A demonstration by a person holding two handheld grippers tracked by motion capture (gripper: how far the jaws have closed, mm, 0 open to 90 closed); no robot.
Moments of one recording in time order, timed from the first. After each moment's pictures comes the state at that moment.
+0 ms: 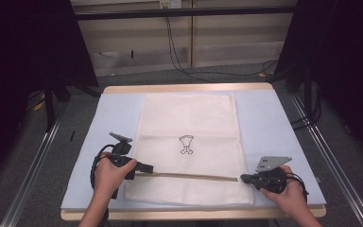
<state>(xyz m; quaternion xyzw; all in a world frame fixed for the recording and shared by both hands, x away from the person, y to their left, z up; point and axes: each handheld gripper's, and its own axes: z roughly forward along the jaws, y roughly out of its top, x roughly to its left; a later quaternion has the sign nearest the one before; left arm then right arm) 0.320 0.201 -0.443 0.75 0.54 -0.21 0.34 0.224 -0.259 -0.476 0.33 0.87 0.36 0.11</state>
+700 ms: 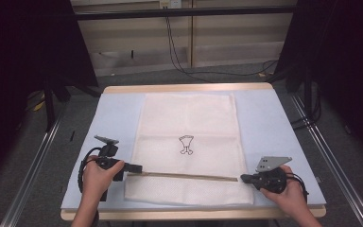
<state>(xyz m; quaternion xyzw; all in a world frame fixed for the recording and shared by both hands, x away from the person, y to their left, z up) 0.317 0.234 -0.447 0.73 0.55 -0.20 0.35 0.224 -0.260 -0.477 0.33 0.87 0.36 0.12</state>
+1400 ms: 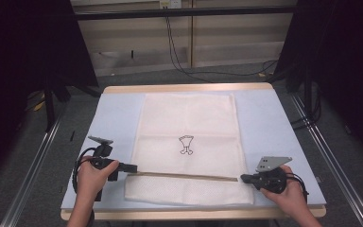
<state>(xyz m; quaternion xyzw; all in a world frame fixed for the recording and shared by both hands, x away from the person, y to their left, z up) 0.318 0.252 -0.449 0.72 0.55 -0.20 0.36 0.224 -0.260 -0.477 0.33 0.87 0.36 0.11</state>
